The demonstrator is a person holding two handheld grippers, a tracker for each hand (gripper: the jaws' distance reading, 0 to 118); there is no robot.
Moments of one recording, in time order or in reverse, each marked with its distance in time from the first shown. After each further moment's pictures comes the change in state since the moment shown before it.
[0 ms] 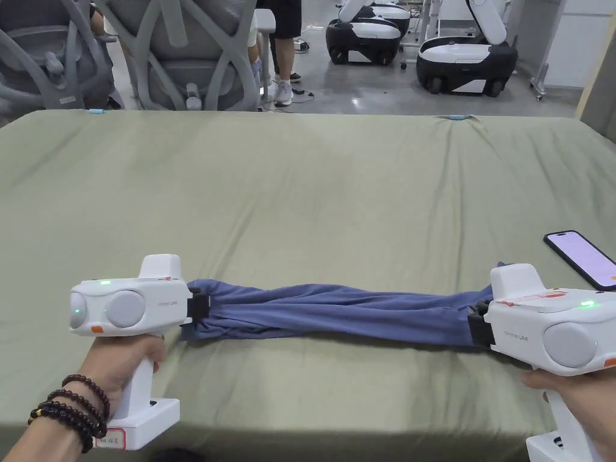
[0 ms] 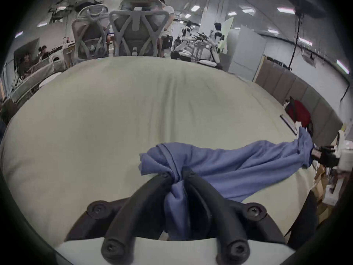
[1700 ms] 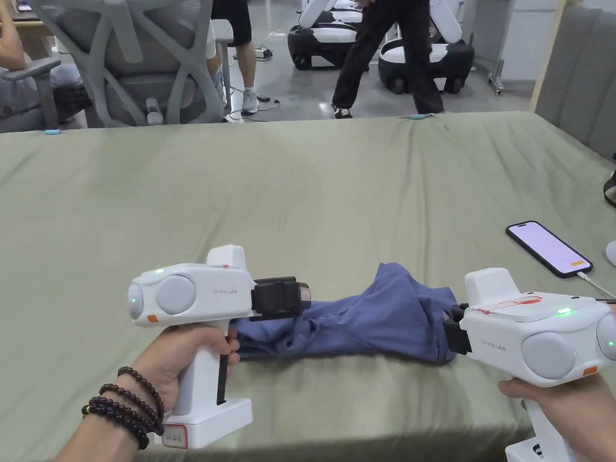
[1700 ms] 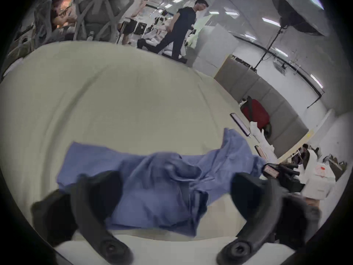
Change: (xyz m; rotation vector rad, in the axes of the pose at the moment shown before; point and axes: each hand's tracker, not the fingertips) left arm 0.109 0.032 -0.028 -0.057 -0.348 -0.006; right arm 0.005 -0.014 0.018 0.028 0.014 -0.040
